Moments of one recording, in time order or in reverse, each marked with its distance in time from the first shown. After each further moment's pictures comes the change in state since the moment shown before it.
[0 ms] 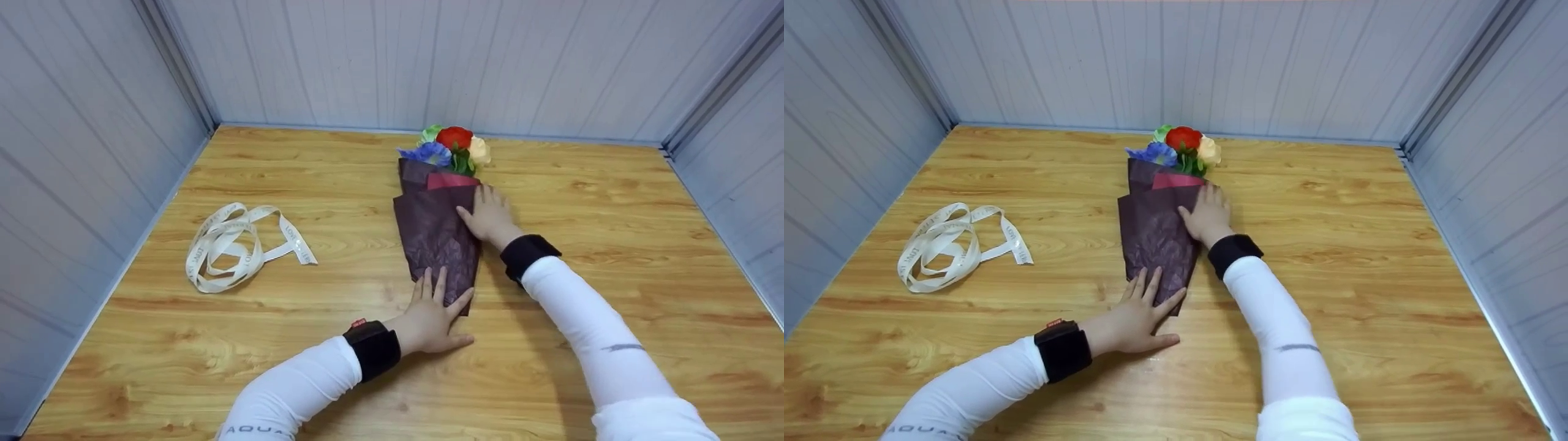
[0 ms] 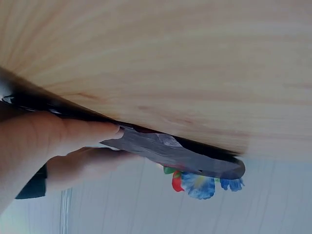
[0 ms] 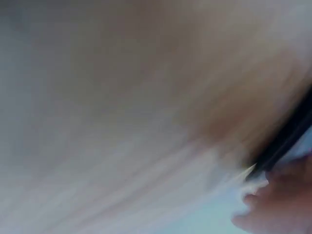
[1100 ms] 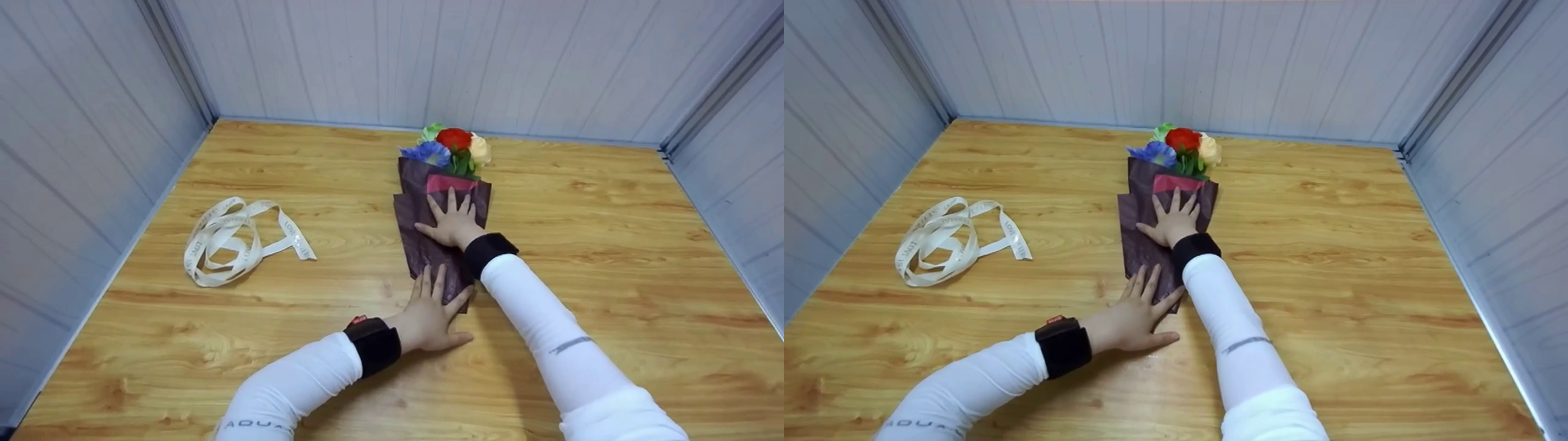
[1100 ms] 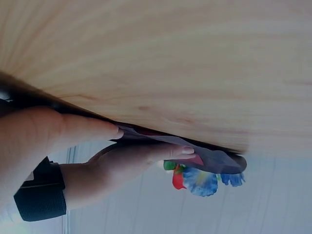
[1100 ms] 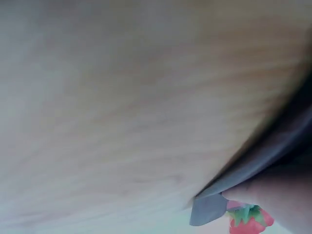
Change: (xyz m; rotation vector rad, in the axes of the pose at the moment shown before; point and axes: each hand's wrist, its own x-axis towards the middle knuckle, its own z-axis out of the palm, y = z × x) left_hand -0.001 0.003 0.002 -0.003 -0.014 -0.004; right_hand 0.002 -0.057 0.017 -0.112 -0.175 -0.056
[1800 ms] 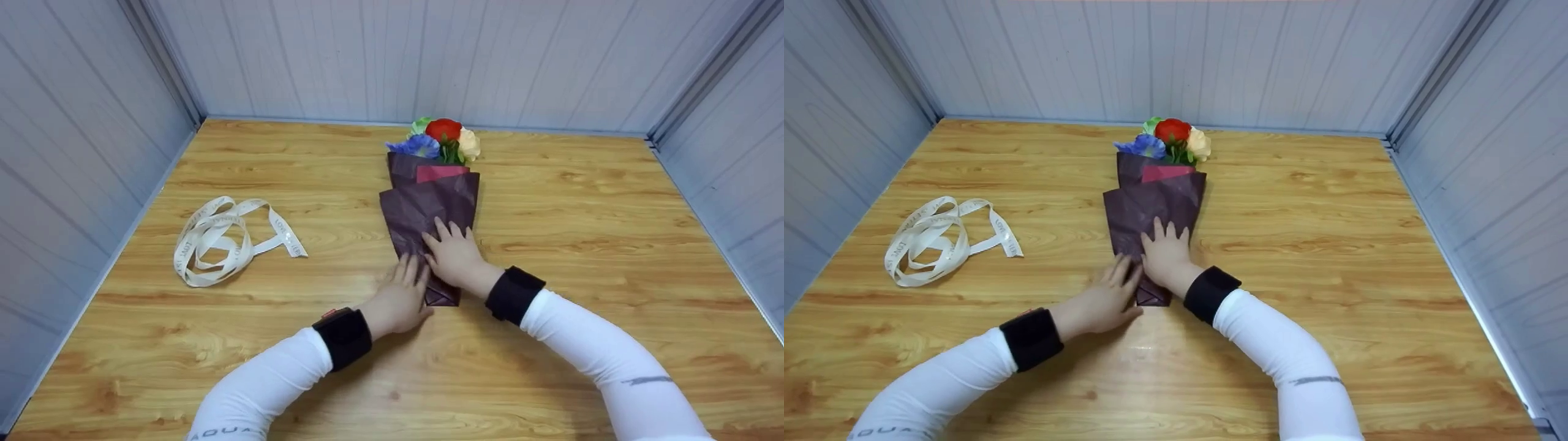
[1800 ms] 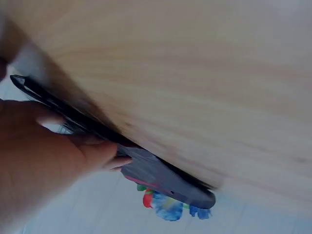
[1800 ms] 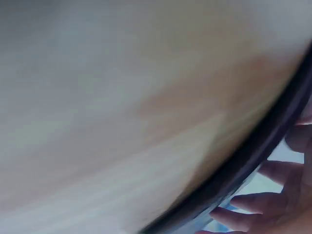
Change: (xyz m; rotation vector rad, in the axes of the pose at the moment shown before) left_hand -0.013 -0.029 -0.016 -0.001 0.039 -0.028; right_hand -0.078 -0.011 0.027 -0.116 0.161 -0.141
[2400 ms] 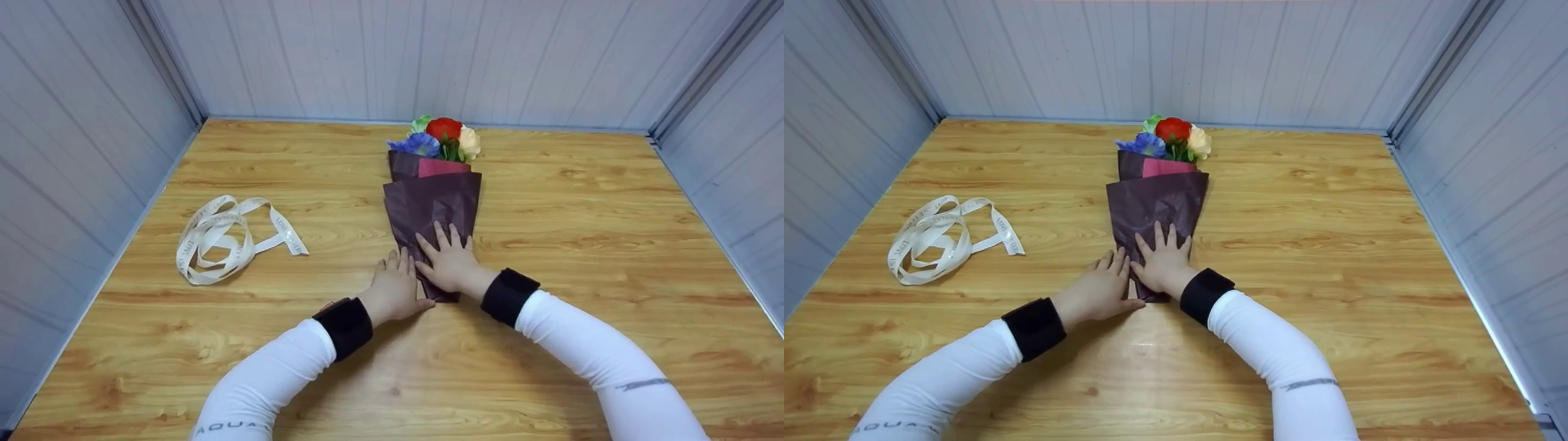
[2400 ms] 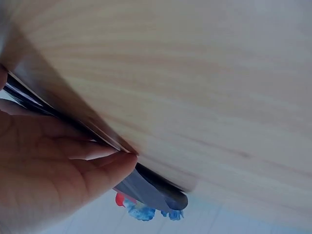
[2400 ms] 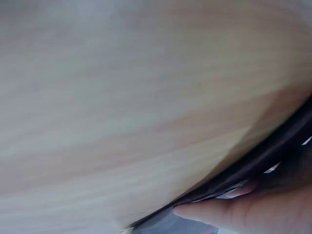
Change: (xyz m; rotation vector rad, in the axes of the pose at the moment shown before) left_hand 0.009 -0.007 -0.003 0.038 -0.075 -0.144; right_hand -0.007 -0.008 0.011 0.085 -0.092 0.022
